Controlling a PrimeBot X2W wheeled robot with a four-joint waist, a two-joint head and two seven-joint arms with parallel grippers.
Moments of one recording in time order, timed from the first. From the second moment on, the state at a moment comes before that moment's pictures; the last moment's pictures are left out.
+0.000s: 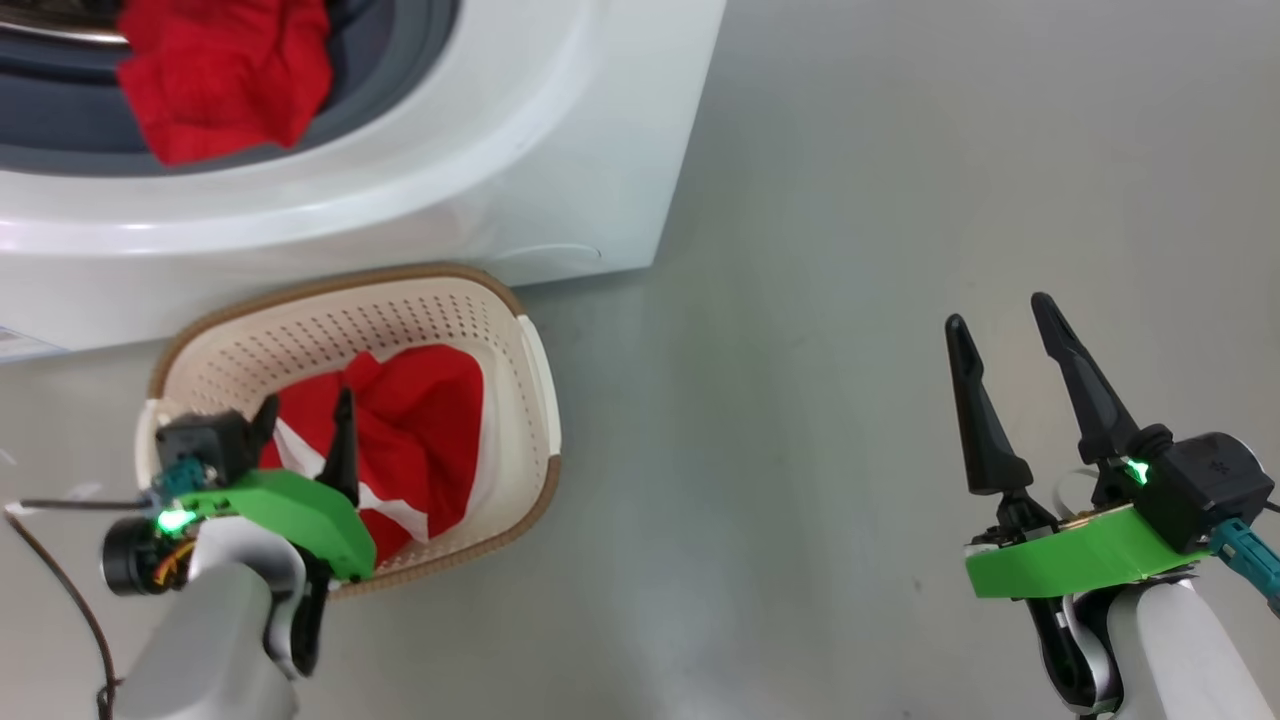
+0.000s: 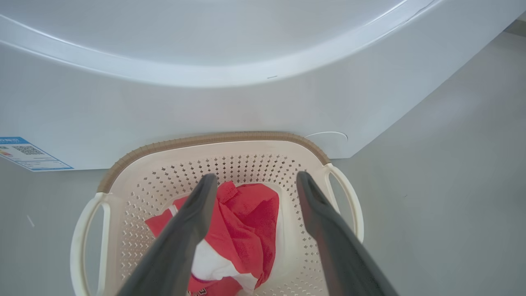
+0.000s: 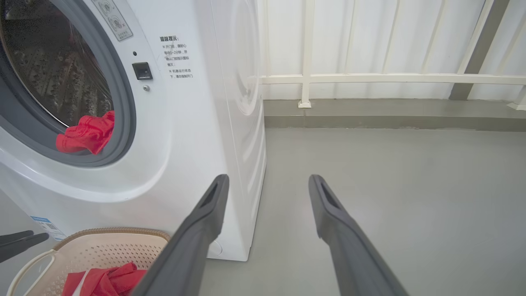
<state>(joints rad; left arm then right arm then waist) -0.65 0.18 -0.30 0.93 -0.52 0.00 -0.25 -0.19 -0.04 0.02 0.07 0.23 0.12 -0.26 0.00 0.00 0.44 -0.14</state>
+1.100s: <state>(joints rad) -0.11 0.16 -0.14 0.19 -0.36 0.10 -0.25 -0.01 -0.04 -0.03 0.12 0.15 0.12 -0.26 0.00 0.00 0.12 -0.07</state>
